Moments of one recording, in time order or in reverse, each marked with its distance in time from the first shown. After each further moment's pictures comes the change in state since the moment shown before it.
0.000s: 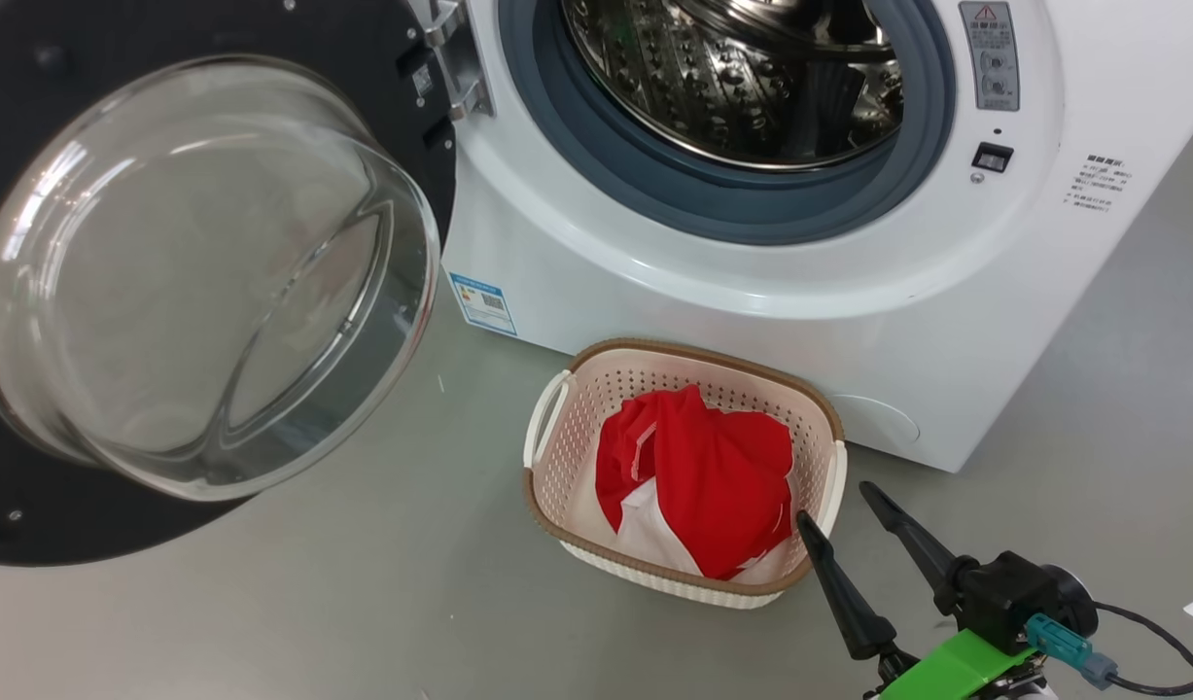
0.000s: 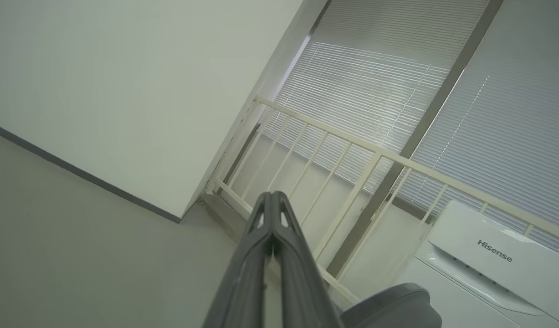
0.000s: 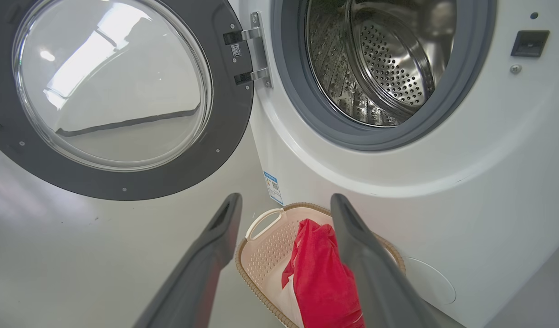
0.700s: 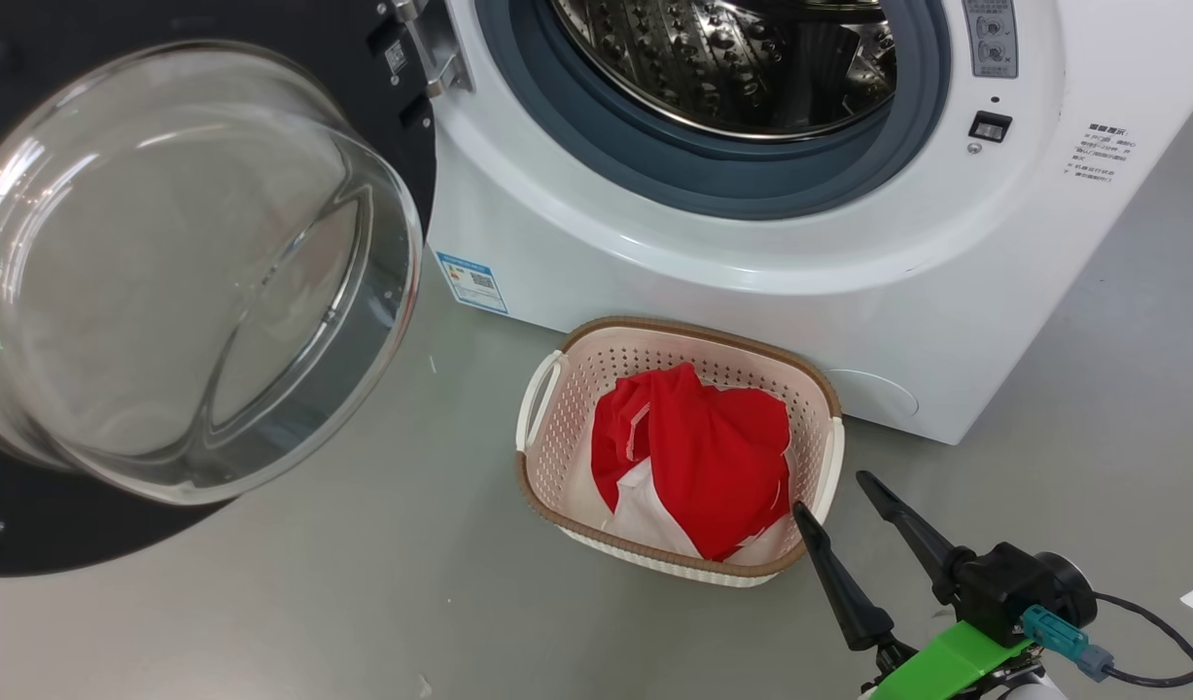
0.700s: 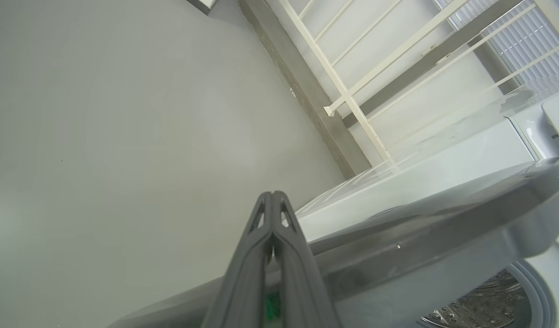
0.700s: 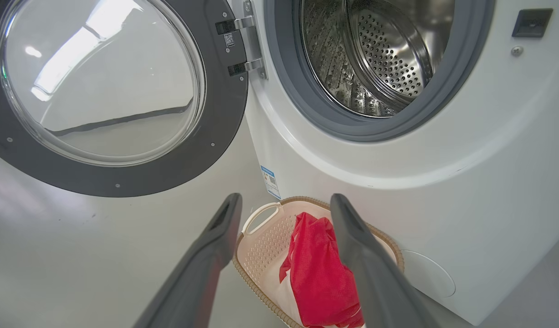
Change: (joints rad) left arm -0.136 0.139 -0.172 0.402 -0.229 0.000 0.684; right arm -0.022 -0.004 0.008 0.001 -0.016 0.000 0.000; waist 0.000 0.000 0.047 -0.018
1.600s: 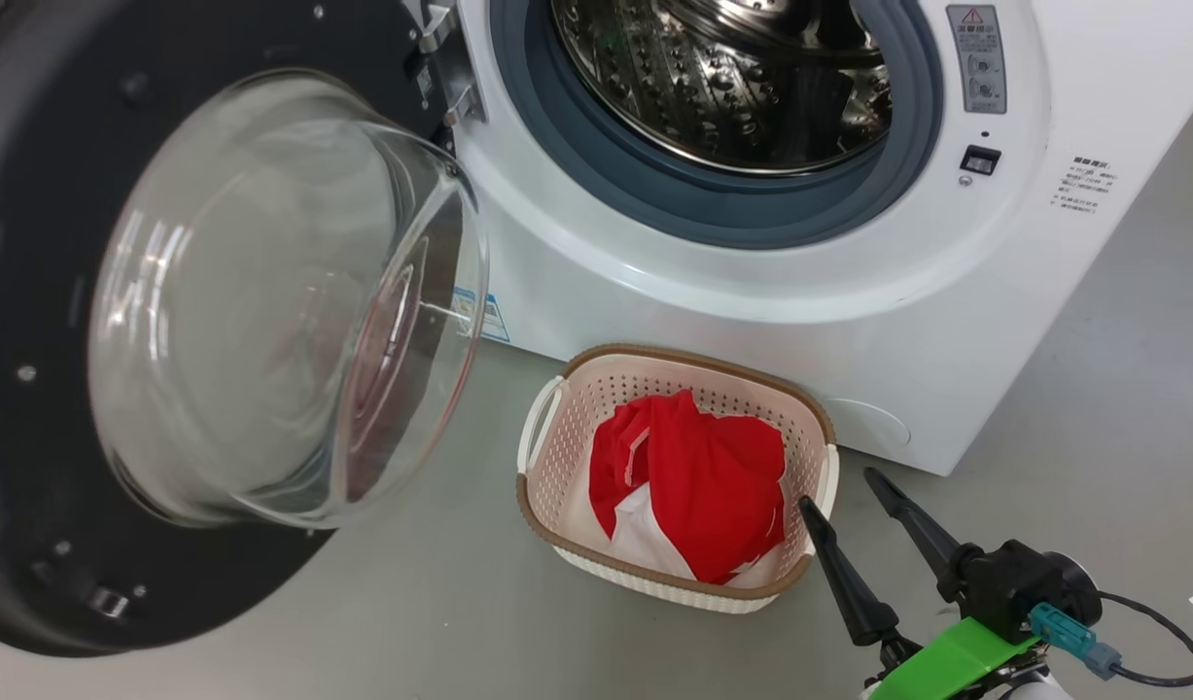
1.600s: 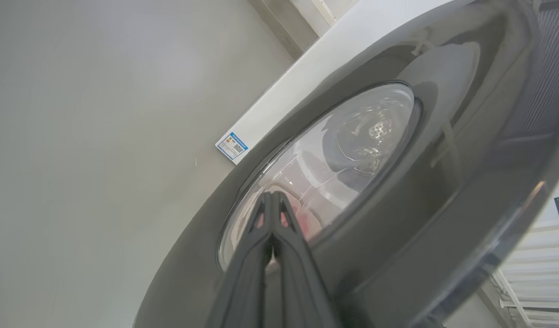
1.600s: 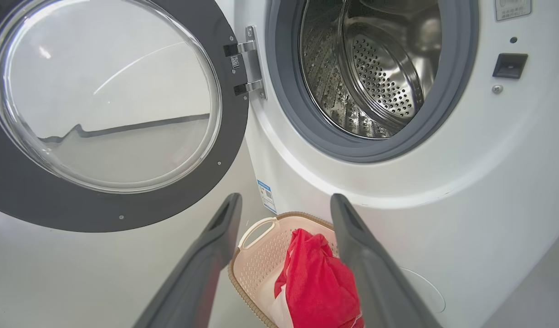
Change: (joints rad) left arm 0.245 0.023 -0.096 -0.425 -0.195 0.001 0.345; right arm 0.004 0.014 -0.025 -0.001 0.000 0.000 0.000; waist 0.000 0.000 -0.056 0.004
